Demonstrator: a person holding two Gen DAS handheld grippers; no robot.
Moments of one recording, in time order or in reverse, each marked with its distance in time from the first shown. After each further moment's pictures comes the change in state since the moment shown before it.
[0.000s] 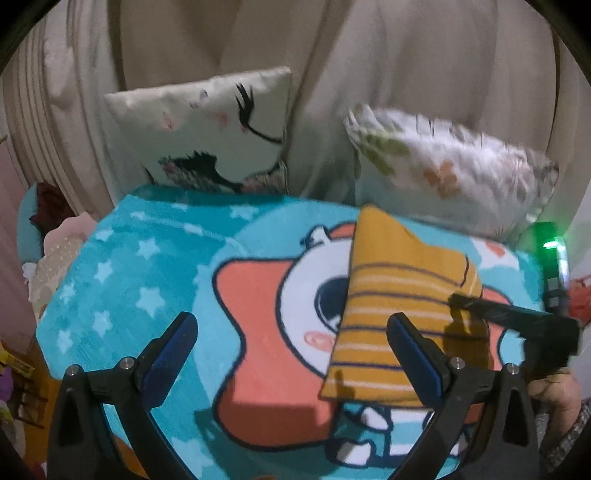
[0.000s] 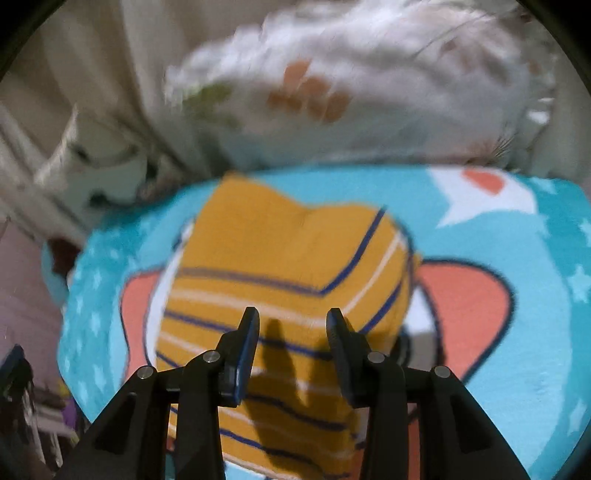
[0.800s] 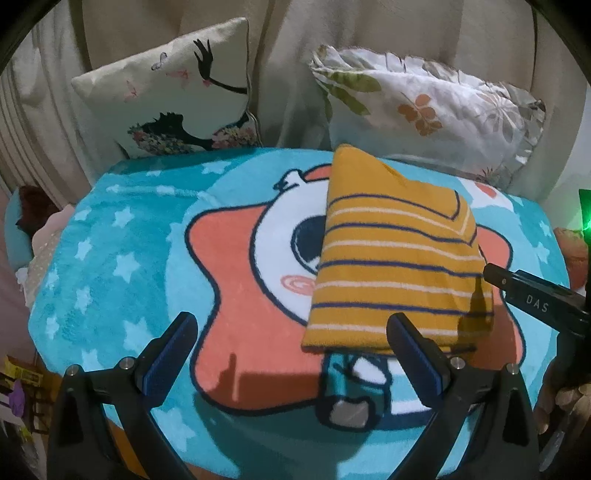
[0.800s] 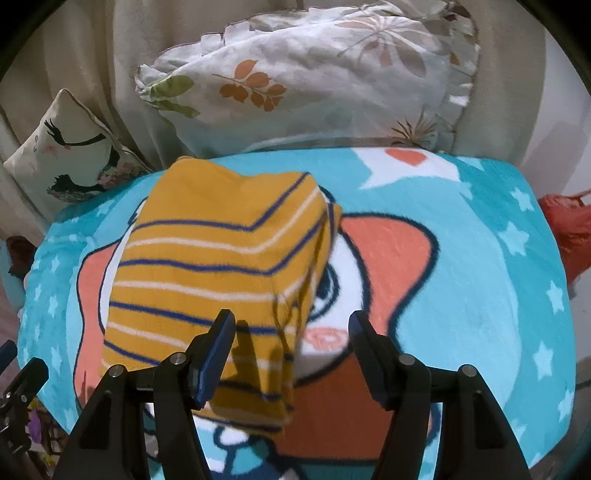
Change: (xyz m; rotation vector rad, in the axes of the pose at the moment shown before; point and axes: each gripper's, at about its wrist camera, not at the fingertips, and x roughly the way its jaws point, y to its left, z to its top) left arm 0.016 -0.019 -0.039 0.092 0.126 -0.051; right arm -0.049 -0.014 -0.060 0.049 -0.080 -0.209
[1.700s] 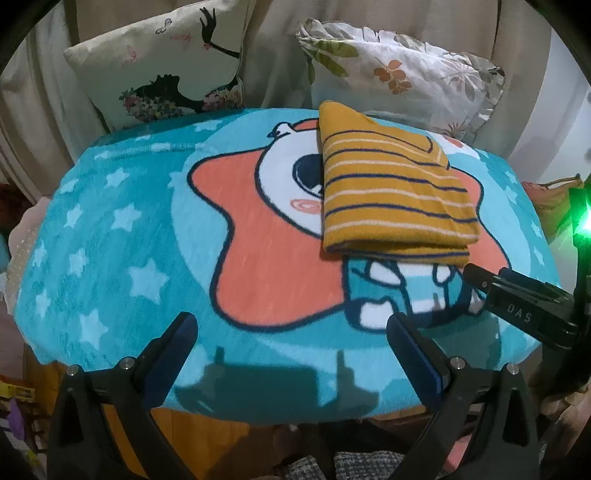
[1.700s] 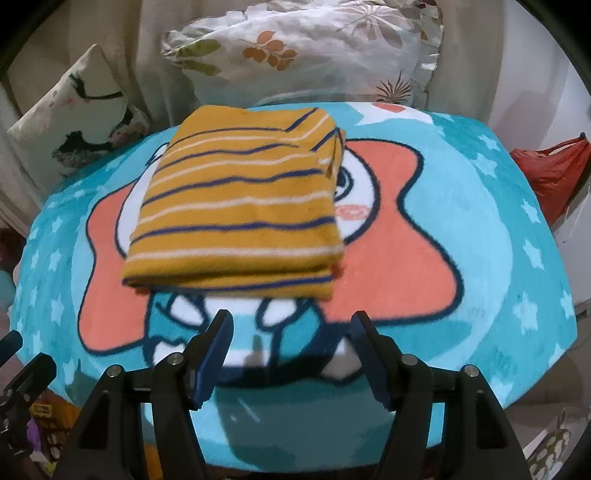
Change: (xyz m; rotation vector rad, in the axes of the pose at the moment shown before) left arm -0.023 0.056 -0.071 0.084 0.072 -0.146; right arm -0.039 0.057 -0.104 0.042 0.036 -0.085
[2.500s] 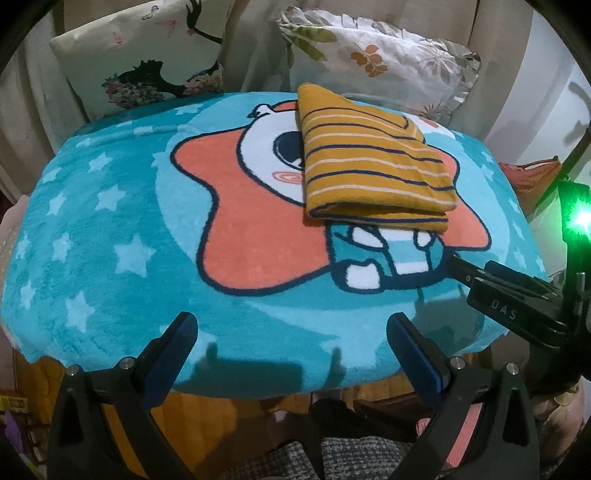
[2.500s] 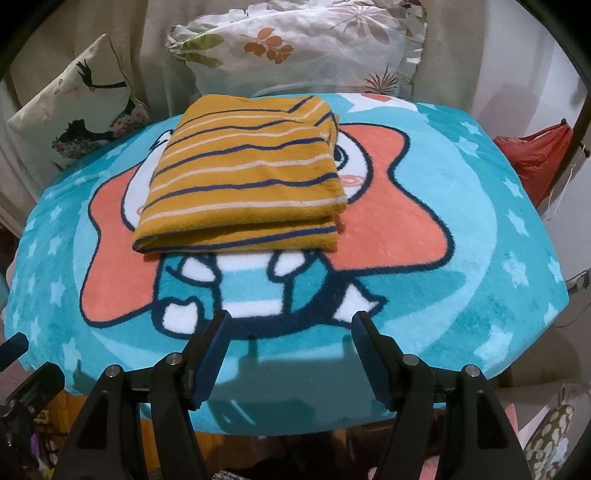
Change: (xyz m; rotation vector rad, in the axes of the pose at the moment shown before) left arm -0.004 0.004 -0.024 0.040 0.039 -0.088; right arm -0.018 0.016 -0.036 0.036 0.001 -0.053
